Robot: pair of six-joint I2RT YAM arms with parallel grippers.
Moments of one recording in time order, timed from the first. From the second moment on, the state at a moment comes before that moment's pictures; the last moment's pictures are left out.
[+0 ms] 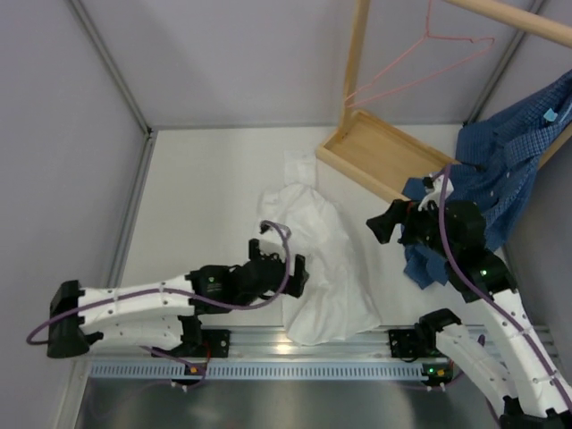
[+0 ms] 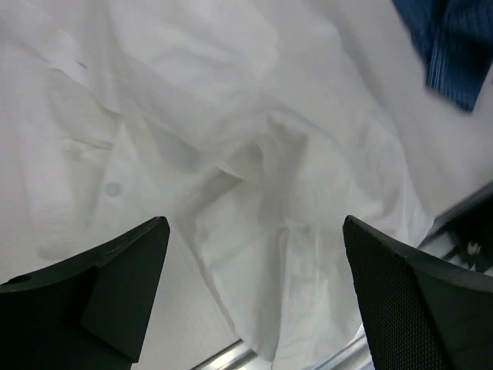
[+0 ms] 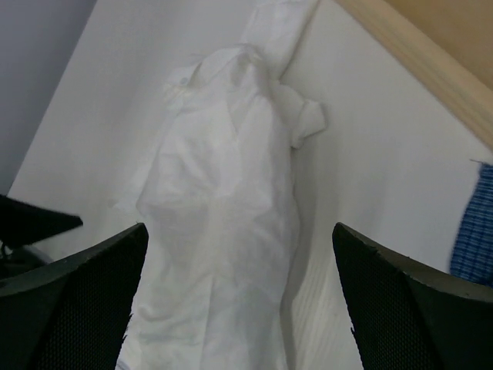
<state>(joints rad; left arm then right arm) -1.30 1.05 0.71 -0.35 -0.48 -0.65 0.32 0.63 0.79 -0.54 -0.16 0.36</state>
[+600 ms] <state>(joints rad) -1.09 0.53 0.71 -0.79 -0.89 -1.16 0.70 1.94 1.69 -0.41 -0.15 0.10</state>
